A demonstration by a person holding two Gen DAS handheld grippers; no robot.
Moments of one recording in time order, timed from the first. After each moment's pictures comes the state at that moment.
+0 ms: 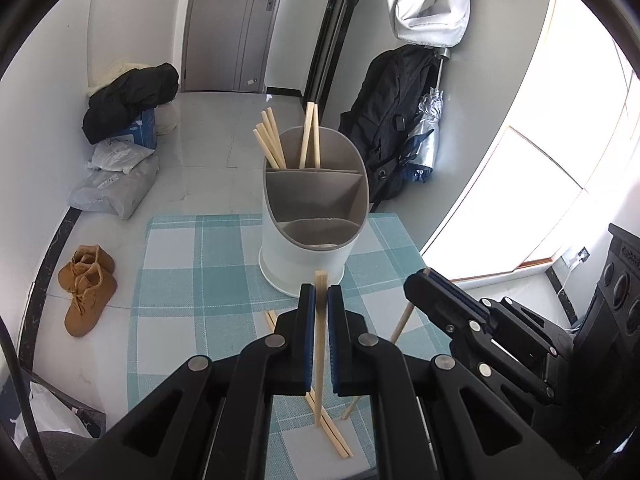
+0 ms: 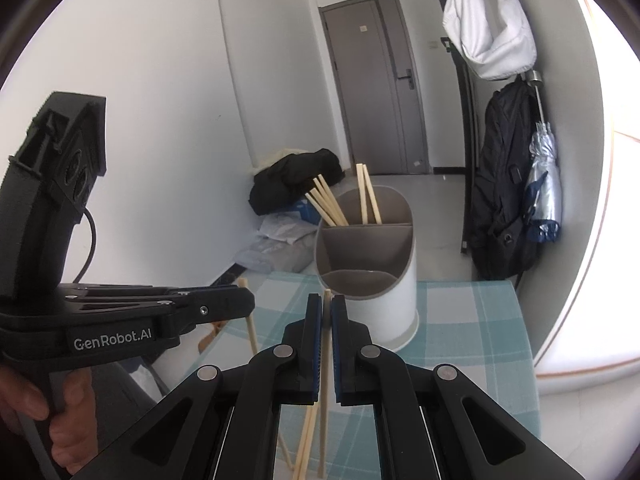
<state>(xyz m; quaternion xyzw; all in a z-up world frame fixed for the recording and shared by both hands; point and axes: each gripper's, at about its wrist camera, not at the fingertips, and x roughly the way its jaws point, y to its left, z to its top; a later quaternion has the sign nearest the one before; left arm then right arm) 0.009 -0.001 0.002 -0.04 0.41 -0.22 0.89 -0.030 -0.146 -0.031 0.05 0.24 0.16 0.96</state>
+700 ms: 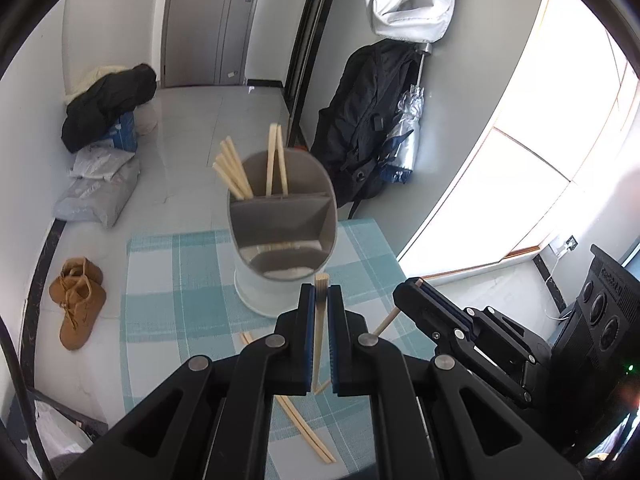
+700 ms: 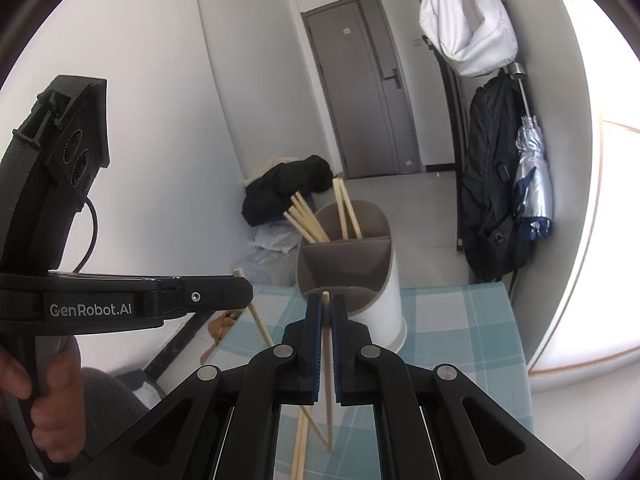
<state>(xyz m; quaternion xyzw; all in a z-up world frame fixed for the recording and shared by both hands) 0.029 -0.023 0.036 -0.03 0.42 -0.25 0.87 -0.020 -0.169 -0.023 0.09 0.24 0.14 0.96</state>
